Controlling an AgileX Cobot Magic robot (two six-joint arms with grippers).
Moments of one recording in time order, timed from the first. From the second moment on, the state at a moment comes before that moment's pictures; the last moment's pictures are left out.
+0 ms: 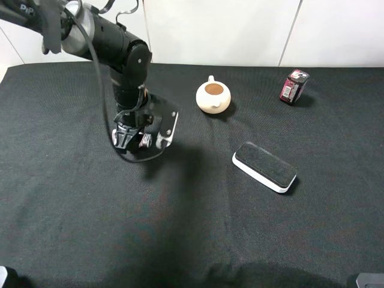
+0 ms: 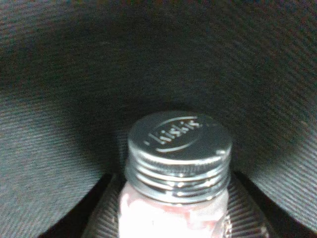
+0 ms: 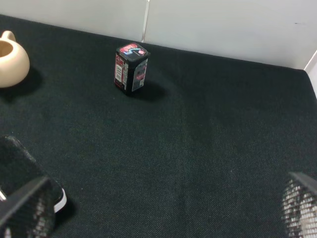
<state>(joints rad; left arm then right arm) -0.59 2.15 -1.33 0.12 0.74 0.93 0.02 -0.01 -0.50 0.03 1.02 -0.17</state>
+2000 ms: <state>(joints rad) -0.59 2.01 -1.43 0.12 0.94 -0.08 0.02 -0.01 -0.50 0.03 1.02 -0.17</state>
